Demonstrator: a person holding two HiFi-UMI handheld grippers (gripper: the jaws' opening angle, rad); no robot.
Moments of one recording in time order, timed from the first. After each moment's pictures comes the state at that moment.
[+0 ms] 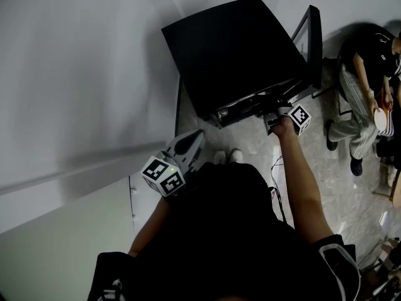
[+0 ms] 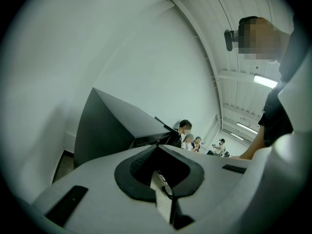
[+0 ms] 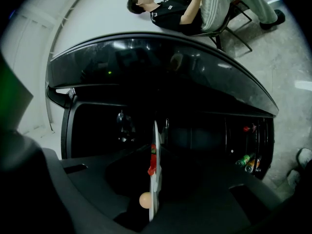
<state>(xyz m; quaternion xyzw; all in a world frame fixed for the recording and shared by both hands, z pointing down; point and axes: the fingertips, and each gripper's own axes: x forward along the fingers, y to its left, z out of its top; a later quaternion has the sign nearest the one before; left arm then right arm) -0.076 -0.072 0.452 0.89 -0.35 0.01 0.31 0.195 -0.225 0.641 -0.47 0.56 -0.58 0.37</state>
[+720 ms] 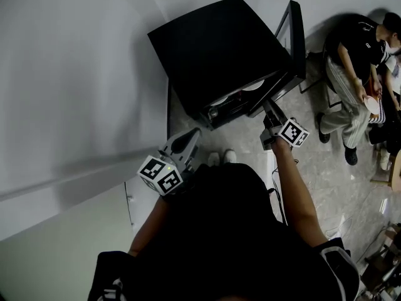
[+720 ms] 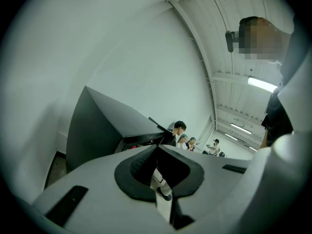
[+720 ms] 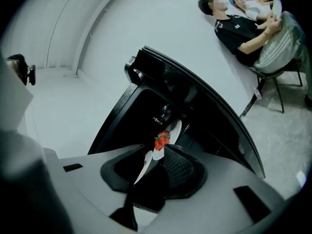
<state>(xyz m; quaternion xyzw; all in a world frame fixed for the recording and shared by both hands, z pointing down) -0.061 -0.067 0.447 0.90 -0.32 0.00 0.30 0.189 -0.148 0.588 -0.51 0.73 -0.42 0.20</state>
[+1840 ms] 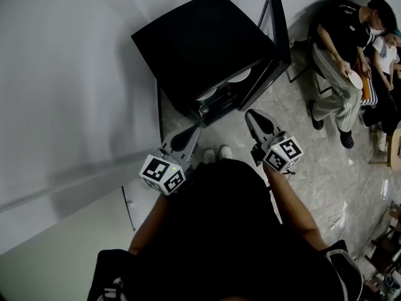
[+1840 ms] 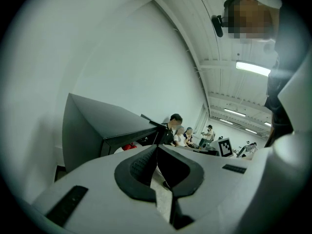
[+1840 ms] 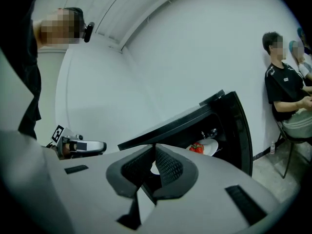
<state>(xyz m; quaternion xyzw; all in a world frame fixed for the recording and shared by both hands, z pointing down) -0.035 -0.052 0.445 0.93 -0.29 0.05 0.23 0.116 -0.059 0.481 -0.49 0.84 -0.21 0.08</state>
